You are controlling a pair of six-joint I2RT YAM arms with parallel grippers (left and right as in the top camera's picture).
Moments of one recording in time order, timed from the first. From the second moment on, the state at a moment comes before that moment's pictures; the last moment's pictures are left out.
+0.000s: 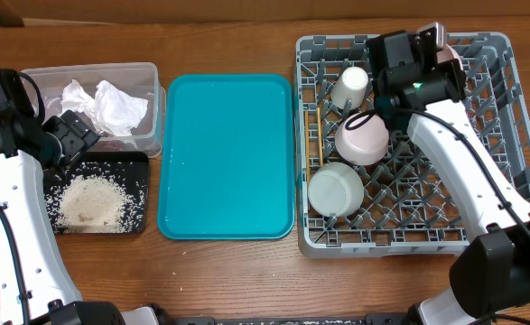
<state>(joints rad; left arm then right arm) 0.41 1.50 1.55 -1.26 -0.06 -0.45 0.26 1.74 1.52 -0.85 1.11 -0.03</state>
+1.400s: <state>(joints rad) 0.41 1.50 1.55 -1.26 -0.06 -0.45 0.45 1.74 1.43 -0.72 0.48 0.10</state>
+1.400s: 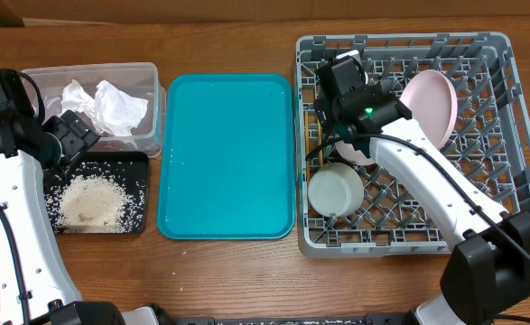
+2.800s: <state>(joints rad) 0.41 1.50 1.55 -1.26 -0.06 -0.45 0.45 1.45 1.43 -0.72 0.46 0.10</state>
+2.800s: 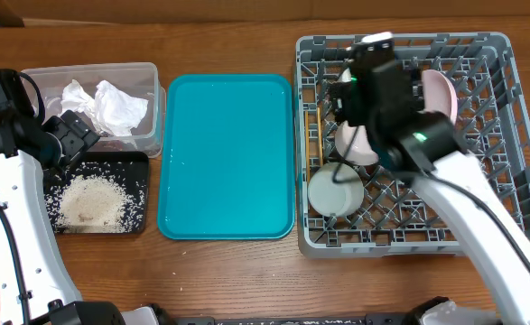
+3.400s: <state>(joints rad) 0.41 1.50 1.55 -1.26 -0.06 -0.45 0.45 0.94 1.43 -0.91 0.49 0.10</state>
